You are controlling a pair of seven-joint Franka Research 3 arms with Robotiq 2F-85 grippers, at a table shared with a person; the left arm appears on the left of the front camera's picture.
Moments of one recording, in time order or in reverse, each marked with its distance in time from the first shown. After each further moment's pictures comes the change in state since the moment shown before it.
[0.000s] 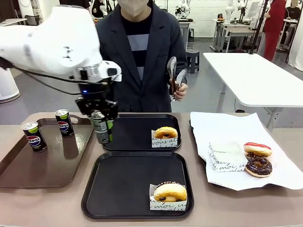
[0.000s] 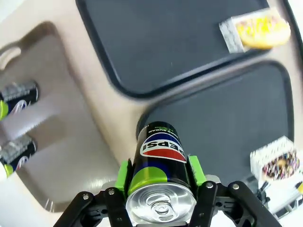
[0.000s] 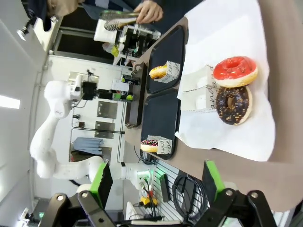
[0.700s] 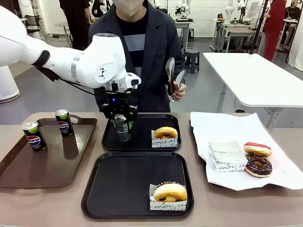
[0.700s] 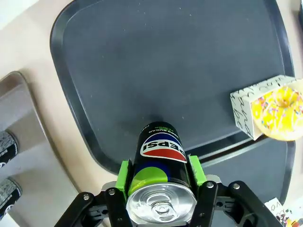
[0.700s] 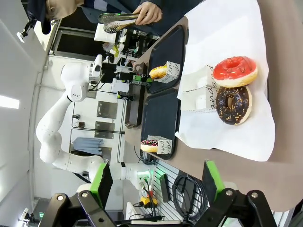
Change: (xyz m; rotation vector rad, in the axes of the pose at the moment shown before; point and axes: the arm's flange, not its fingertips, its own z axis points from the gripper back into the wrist) left arm 0.086 -0.015 -0.076 -0.011 -0.011 0.087; right arm 0.000 0.000 0.000 0.000 0.000 0.000
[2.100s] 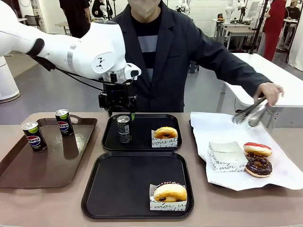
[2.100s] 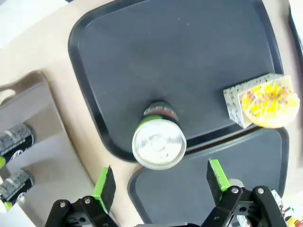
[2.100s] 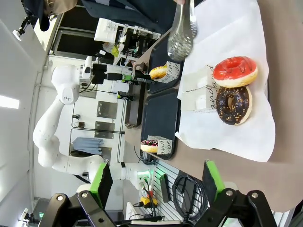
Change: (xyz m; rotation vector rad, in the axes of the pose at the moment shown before) left arm -0.016 -0.004 0.045 0.036 -0.040 -0.018; right arm 0.000 0.000 0.000 0.000 0.000 0.000
